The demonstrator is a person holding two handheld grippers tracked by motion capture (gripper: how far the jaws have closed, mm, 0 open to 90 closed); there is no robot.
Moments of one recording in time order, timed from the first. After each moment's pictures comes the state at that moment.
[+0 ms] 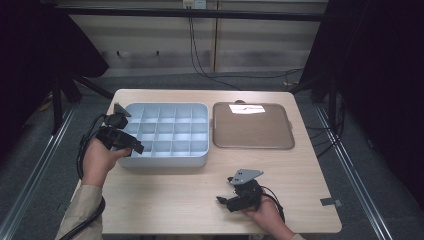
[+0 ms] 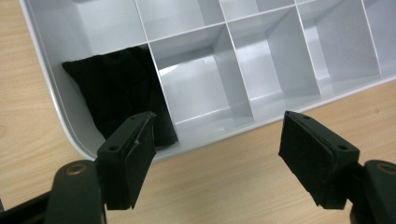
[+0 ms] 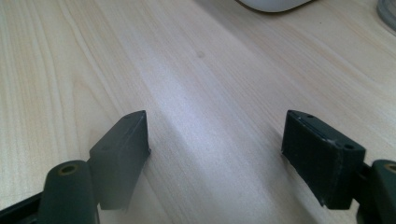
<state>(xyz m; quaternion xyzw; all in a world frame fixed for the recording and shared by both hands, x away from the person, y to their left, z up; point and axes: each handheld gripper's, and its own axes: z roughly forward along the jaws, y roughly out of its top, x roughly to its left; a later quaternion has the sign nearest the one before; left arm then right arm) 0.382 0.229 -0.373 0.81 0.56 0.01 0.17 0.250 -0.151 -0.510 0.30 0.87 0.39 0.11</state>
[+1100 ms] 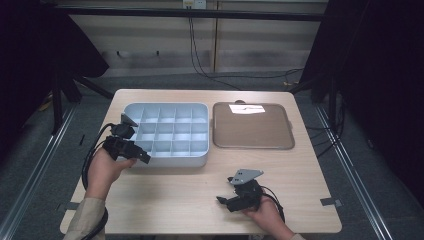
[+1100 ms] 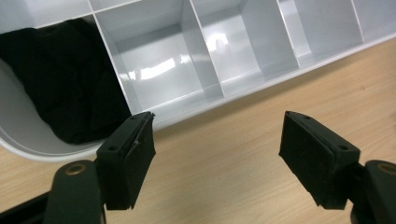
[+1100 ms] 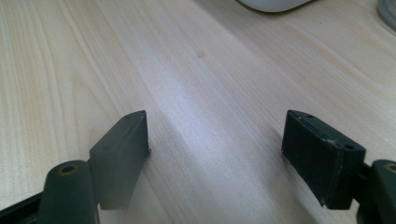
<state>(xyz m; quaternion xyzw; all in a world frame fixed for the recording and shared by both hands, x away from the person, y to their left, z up) 0.363 0.216 -0.389 0.82 0.54 -0.01 0.18 0.250 -0.152 -0.510 0.30 0.87 0.39 0.11</state>
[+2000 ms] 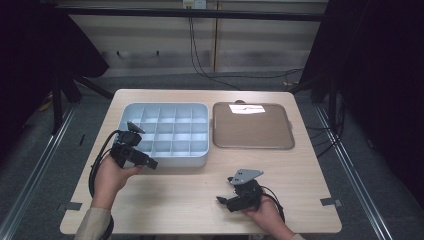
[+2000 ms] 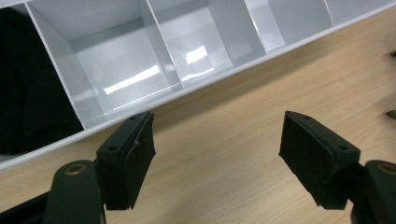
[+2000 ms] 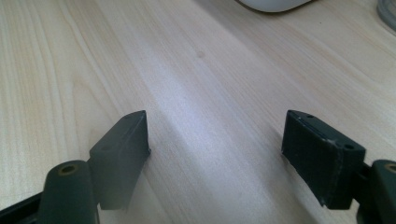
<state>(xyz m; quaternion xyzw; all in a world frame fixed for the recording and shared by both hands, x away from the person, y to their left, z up) 0.348 0.201 -0.401 0.83 0.52 -0.02 0.20 0.250 -0.152 -0.510 0.30 0.87 0.39 0.11</state>
